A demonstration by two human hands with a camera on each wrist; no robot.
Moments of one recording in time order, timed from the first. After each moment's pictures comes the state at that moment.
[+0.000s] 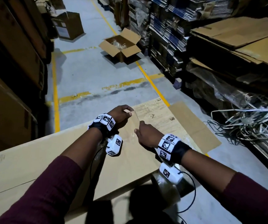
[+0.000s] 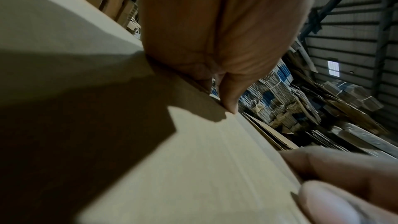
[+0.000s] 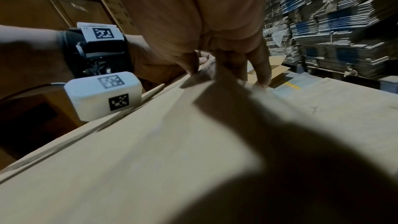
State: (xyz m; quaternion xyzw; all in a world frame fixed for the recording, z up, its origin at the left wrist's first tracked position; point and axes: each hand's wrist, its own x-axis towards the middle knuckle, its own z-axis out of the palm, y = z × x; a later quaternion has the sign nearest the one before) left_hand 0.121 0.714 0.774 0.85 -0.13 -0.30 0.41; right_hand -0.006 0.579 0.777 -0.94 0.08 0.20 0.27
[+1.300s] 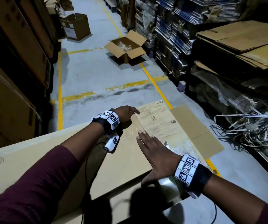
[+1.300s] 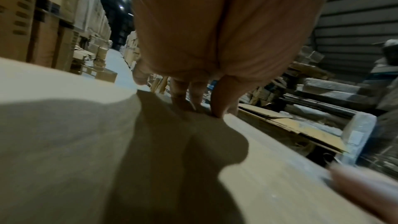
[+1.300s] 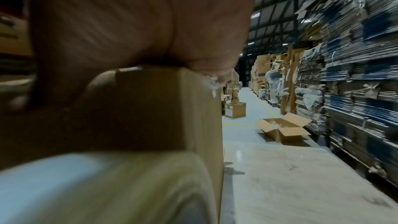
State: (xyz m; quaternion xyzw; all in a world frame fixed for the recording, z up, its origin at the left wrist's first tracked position) left_hand 0.119 0.691 0.798 0.91 -0.26 -0.27 0.16; right_hand -0.084 0.540 0.760 -0.96 -0.24 0.15 0.06
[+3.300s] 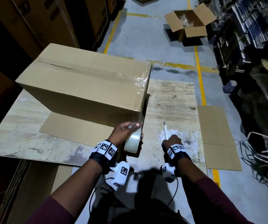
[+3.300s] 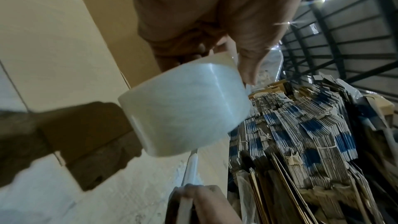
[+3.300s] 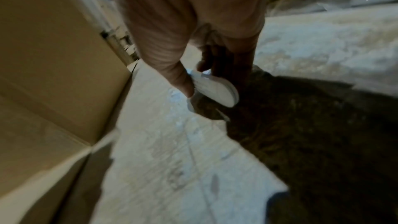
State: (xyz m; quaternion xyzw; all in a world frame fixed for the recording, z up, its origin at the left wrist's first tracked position) left_hand -0.157 0.669 0.718 0.61 0.24 -0.16 0.74; right_hand -0.100 0.434 0.582 -0.91 0.18 0.26 0.25
